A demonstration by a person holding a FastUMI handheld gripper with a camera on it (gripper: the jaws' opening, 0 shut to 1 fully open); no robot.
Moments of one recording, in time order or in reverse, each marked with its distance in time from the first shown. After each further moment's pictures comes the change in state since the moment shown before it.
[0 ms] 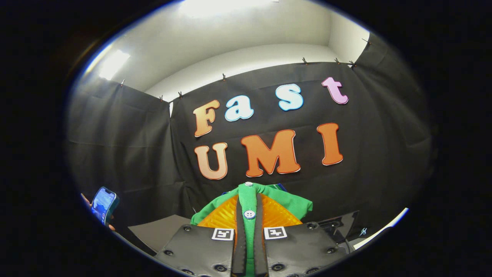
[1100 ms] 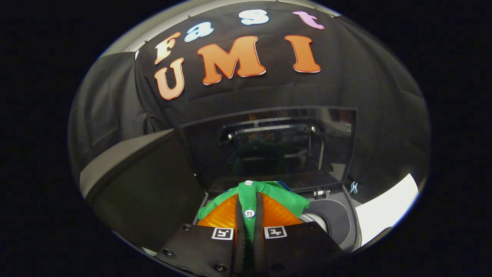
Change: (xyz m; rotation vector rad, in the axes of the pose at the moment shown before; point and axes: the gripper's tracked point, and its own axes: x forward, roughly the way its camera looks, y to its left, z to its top) arm 0.028 -0.150 -0.359 0.050 0.578 -0.134
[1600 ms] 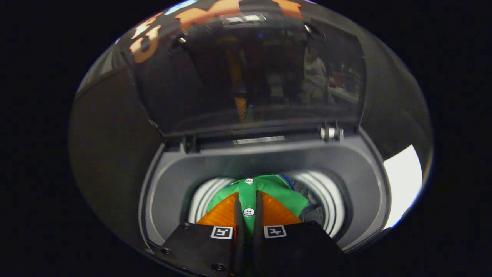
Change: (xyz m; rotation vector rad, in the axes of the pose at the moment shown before) arm 0.070 -0.046 -0.145 0.126 0.352 -0.105
